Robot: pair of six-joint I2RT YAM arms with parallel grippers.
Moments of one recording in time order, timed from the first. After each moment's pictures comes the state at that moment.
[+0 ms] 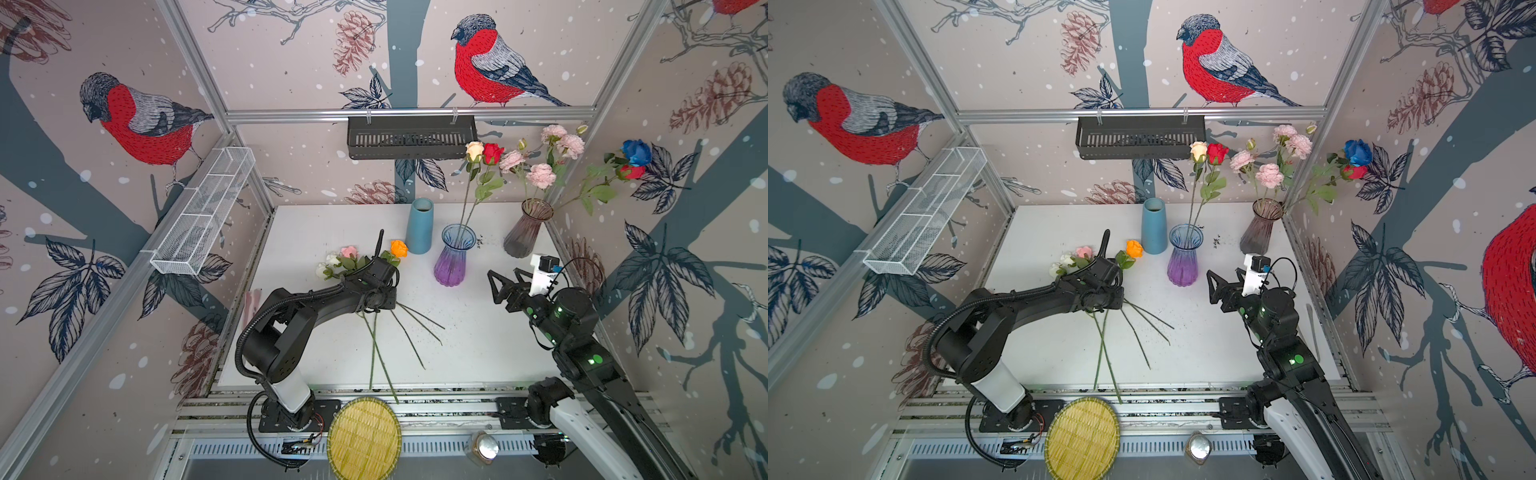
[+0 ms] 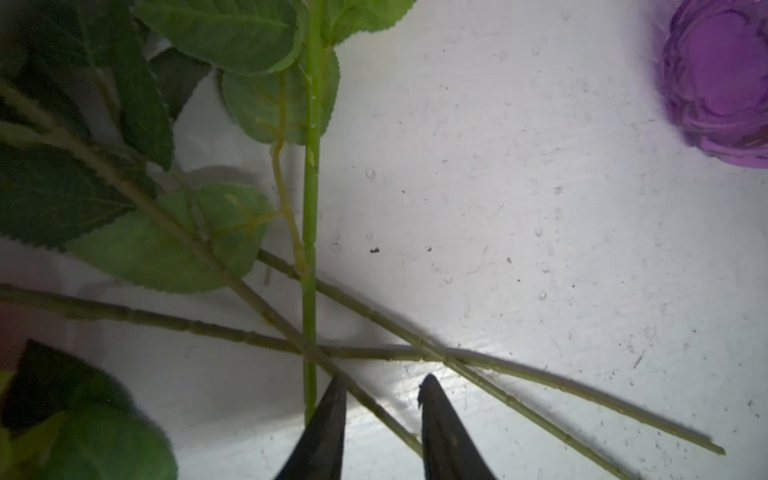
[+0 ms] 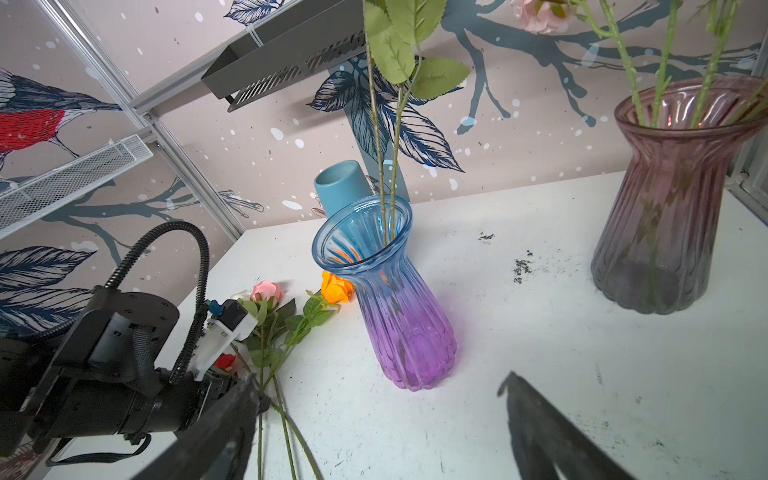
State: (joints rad) left arm -0.63 1.70 0.94 -0.32 -0.01 -0.48; right arm 0.33 0.52 0.54 -0.18 -0.10 0.34
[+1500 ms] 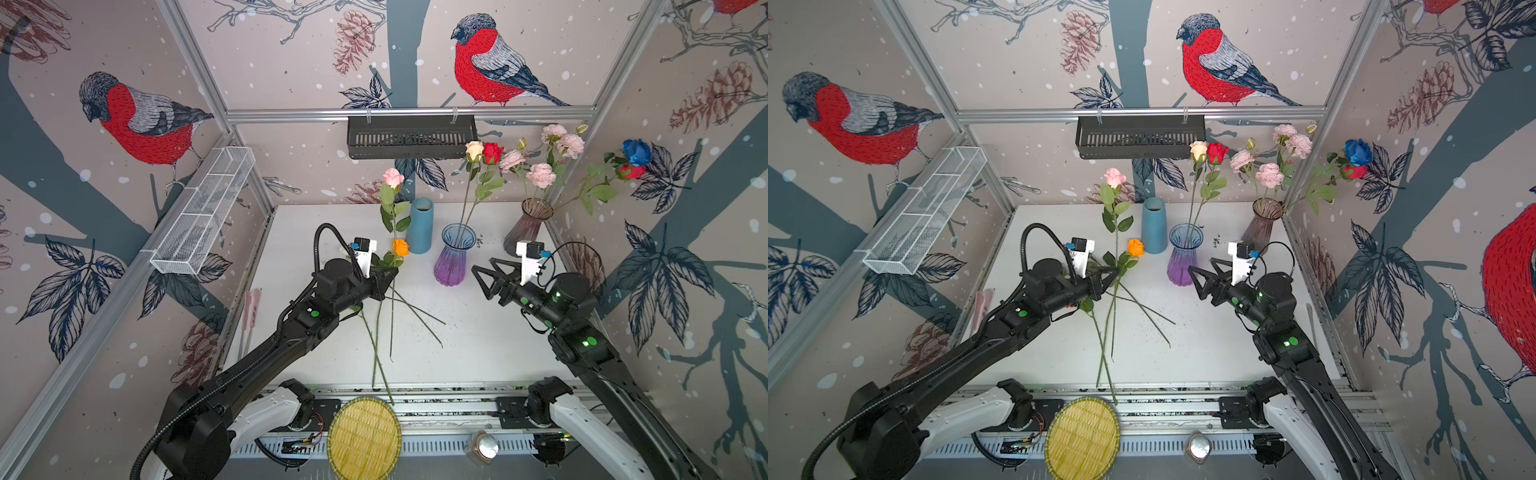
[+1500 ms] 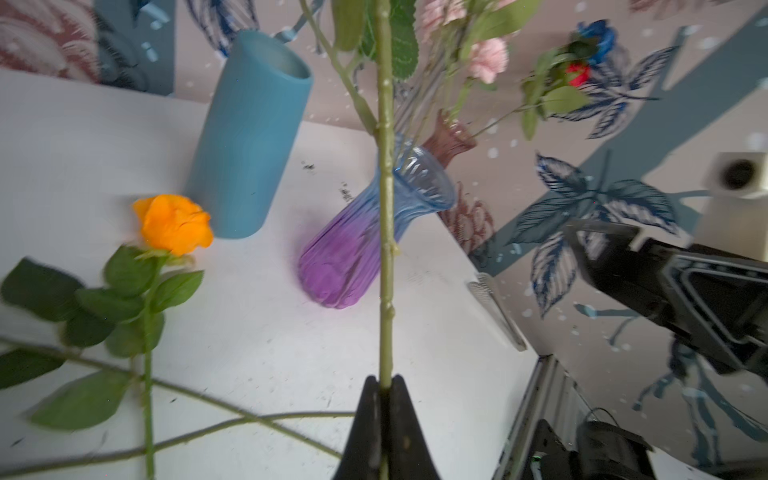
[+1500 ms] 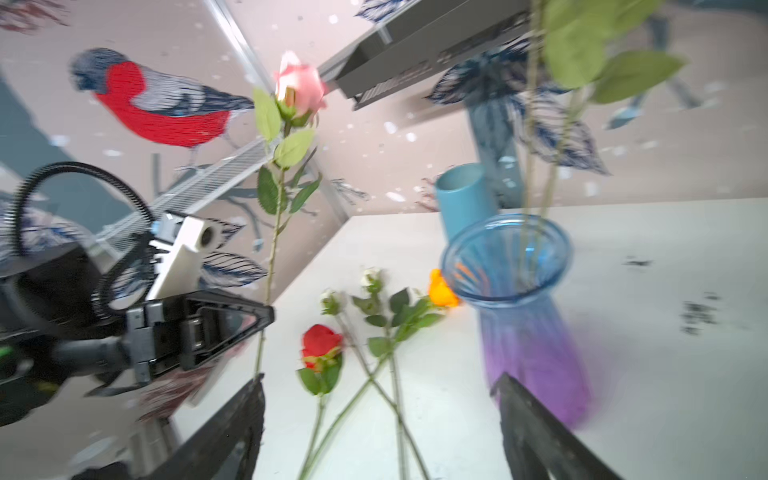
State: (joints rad) left arm -0.59 1.03 0.69 0.16 0.37 -0.52; right arm 0.37 0.70 0.64 -0.01 -0.48 0.43
